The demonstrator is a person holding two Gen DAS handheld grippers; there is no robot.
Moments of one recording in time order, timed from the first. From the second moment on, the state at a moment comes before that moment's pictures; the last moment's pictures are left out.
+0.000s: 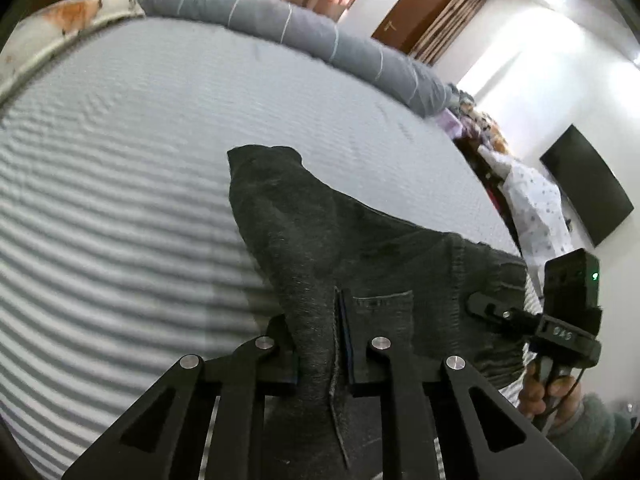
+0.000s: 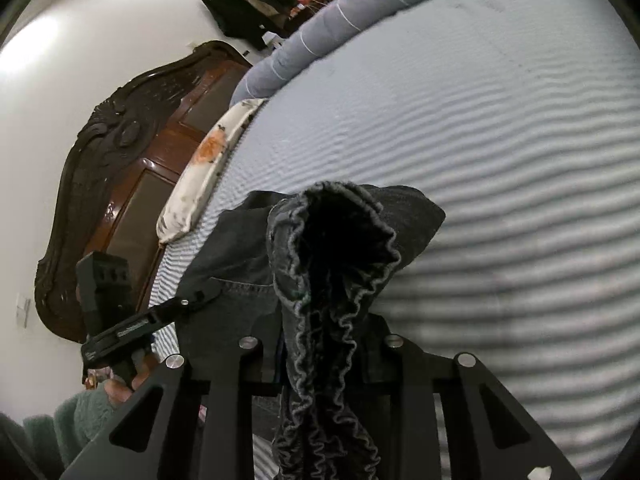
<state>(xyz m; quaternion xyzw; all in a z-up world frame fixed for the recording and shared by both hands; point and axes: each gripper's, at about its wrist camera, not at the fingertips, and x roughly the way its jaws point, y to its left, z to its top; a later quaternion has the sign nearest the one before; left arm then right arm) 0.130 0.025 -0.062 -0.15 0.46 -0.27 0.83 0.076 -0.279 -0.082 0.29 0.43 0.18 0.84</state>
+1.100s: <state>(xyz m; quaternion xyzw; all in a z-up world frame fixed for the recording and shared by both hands) 0.081 0.038 -0.063 0.01 0.46 -0.10 0.88 0.039 -0.241 -0.066 0.14 0.43 0.00 0.89</state>
